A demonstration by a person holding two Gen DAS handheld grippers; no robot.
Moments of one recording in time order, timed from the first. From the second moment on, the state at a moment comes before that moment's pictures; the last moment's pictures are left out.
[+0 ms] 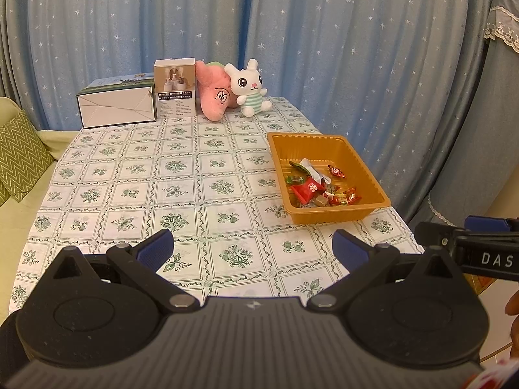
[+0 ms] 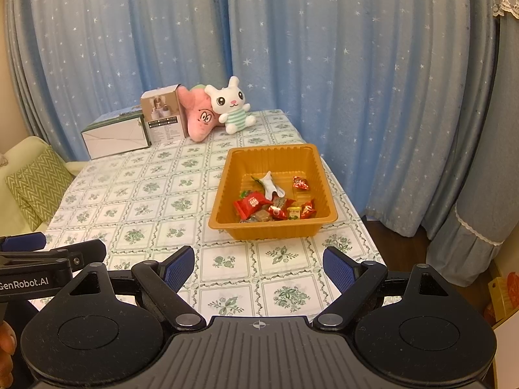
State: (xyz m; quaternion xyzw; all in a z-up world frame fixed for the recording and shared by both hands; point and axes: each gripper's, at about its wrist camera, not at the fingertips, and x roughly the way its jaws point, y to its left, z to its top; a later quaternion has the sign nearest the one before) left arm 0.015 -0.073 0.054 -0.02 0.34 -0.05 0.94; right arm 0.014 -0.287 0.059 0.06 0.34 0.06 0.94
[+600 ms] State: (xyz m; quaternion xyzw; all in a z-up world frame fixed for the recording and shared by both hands) left arm 0.015 -0.073 0.052 -0.01 0.34 -0.05 0.94; right arm 0.014 -0.288 0.059 0.06 0.34 0.06 0.94
